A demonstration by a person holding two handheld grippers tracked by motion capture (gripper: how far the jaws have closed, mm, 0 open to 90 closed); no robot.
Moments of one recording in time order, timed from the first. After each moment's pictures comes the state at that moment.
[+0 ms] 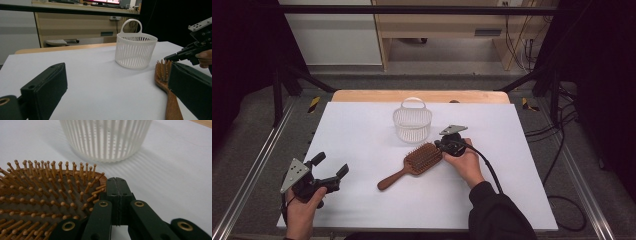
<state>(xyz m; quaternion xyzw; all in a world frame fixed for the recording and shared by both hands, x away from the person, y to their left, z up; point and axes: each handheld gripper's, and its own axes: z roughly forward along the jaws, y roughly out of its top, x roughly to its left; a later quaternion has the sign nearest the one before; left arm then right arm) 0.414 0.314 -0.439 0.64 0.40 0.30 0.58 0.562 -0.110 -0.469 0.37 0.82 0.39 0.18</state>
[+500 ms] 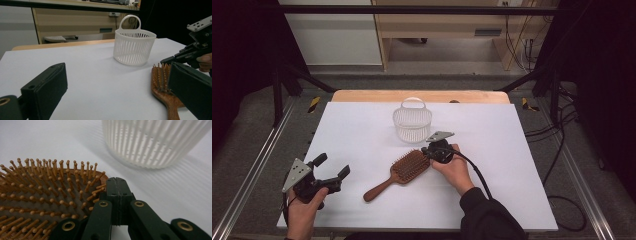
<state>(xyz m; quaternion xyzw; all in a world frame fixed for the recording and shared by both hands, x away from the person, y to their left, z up) 0.413 0.311 -0.439 0.65 0.41 0.29 0.57 0.542 -0.072 -0.472 0.35 0.83 0.40 0.16</state>
